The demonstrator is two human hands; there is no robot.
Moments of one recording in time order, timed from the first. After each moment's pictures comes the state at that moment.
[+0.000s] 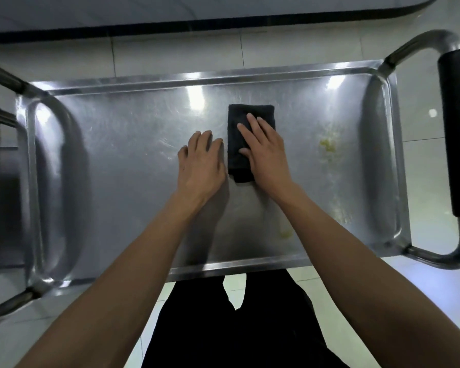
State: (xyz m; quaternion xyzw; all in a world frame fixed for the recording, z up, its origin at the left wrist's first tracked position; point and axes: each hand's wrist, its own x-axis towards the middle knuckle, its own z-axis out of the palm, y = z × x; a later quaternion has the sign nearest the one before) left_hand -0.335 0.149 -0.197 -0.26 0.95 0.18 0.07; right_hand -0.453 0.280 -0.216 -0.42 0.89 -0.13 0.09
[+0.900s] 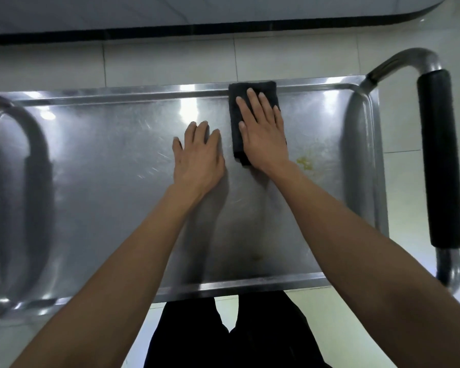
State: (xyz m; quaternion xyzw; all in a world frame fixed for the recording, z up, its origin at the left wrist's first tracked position) left_hand -0.427 0.166 -0.192 -0.27 0.94 0.16 0.11; right_hand -0.563 0.273 -0.219 -0.40 0.91 -0.09 0.12
